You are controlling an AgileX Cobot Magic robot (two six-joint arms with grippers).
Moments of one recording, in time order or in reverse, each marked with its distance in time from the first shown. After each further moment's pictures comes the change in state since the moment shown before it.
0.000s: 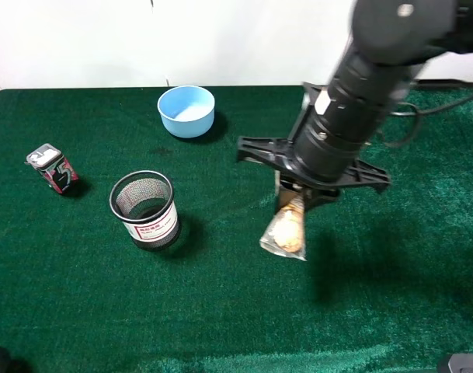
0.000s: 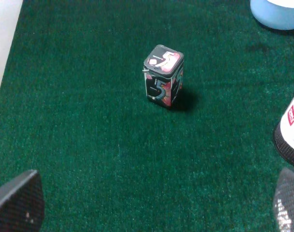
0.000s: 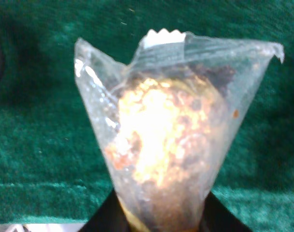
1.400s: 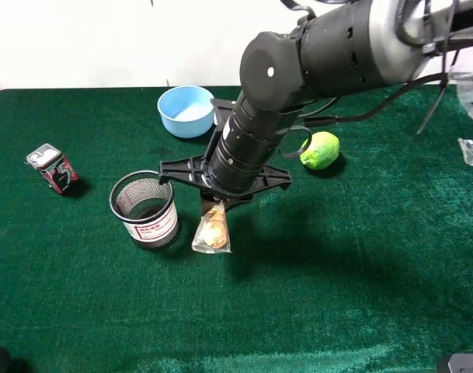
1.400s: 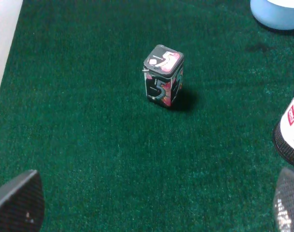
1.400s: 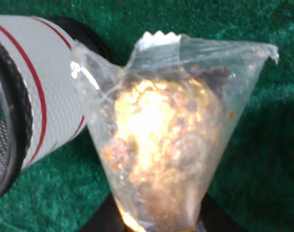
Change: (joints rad) left arm 0.000 0.000 0.000 0.000 0.000 0.000; right arm 0.126 0.269 -0.134 0.085 -0.270 -0.223
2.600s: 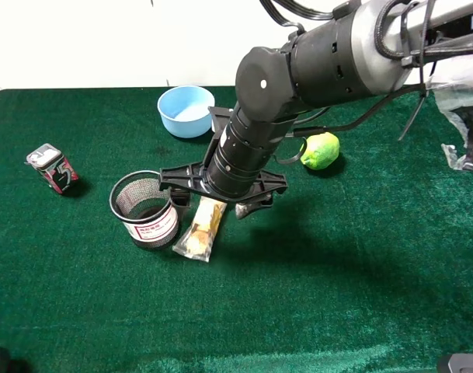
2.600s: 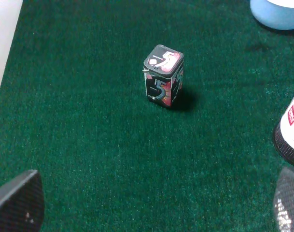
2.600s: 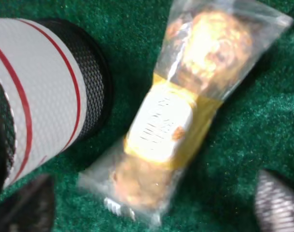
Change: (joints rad) left arm 0.000 0.000 0.000 0.000 0.000 0.005; right arm 0.000 0.031 -0.001 -0.006 -0.024 -0.012
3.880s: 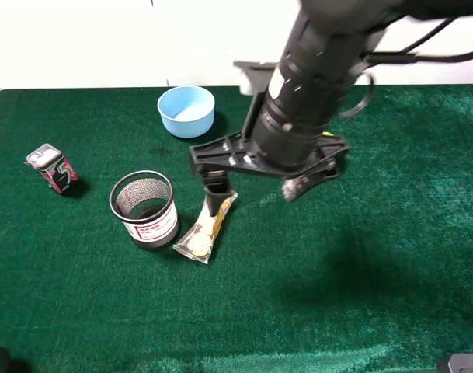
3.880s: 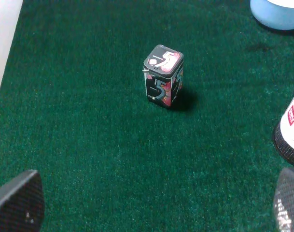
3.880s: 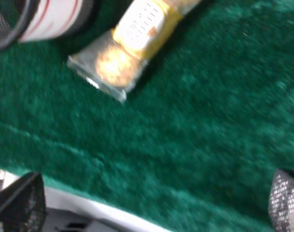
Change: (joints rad) left arm 0.000 0.000 0.000 0.000 0.000 0.000; right arm 0.000 -0.314 0.000 -0.143 0.397 0.000
